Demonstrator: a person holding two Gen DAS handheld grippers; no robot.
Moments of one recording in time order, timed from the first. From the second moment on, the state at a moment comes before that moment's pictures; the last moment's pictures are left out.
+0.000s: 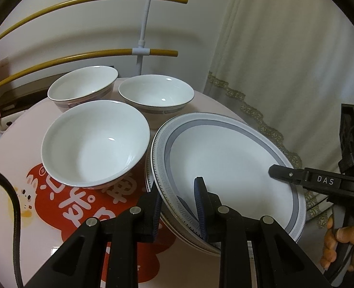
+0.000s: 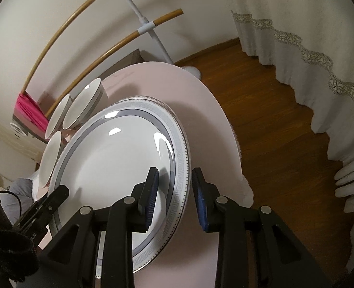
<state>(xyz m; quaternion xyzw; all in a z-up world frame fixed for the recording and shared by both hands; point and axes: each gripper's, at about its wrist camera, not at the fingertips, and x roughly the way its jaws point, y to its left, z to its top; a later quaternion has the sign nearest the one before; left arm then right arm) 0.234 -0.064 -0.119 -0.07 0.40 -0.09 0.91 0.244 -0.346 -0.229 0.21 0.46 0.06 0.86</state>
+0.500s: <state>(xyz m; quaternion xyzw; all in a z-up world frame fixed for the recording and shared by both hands) 0.231 -0.066 -0.117 -0.06 0.40 -0.08 0.91 0.239 -0.347 -0.232 0.21 0.43 0.08 0.87</state>
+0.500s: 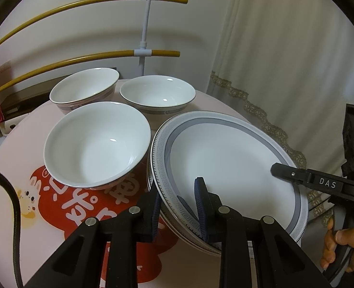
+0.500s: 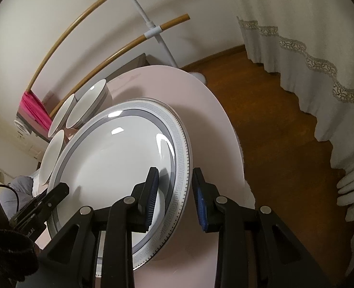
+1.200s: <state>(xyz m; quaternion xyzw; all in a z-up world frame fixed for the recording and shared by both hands) 0.226 -0.062 -0.118 -0.06 0.40 -0.09 0.91 0.236 -0.364 -0.245 0.29 0.39 0.14 0.86</state>
